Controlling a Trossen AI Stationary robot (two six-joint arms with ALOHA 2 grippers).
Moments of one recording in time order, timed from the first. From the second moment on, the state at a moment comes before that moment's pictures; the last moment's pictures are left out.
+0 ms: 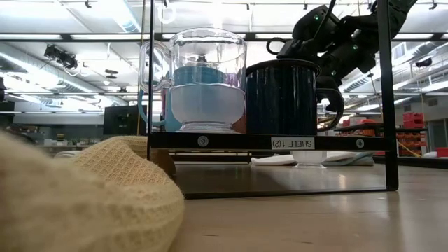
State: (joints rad) left arm 0.11 1.41 2.02 -0.68 -0.23 0.41; right arm -0.15 1.45 0.63 0.19 -0.09 -0.46
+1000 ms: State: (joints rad) left arm 0.11 1.41 2.02 -0.69 -0.23 0.41; right arm -0.16 1.38 0.63 0.15 0.03 -0.42
